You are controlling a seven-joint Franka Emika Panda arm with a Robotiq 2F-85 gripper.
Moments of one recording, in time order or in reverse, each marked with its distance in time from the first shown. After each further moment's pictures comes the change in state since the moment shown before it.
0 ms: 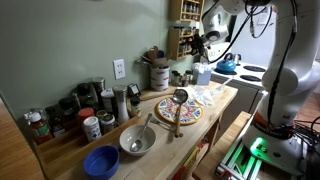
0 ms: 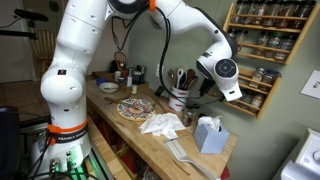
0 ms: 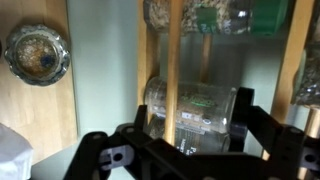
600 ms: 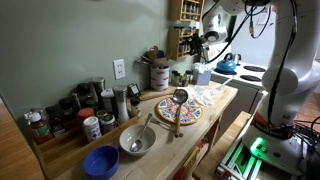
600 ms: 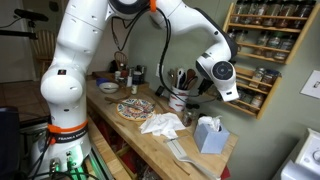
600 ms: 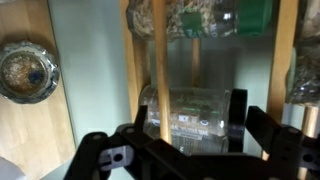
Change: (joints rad) arm -0.001 0.006 0.013 0.001 0.096 0.000 0.013
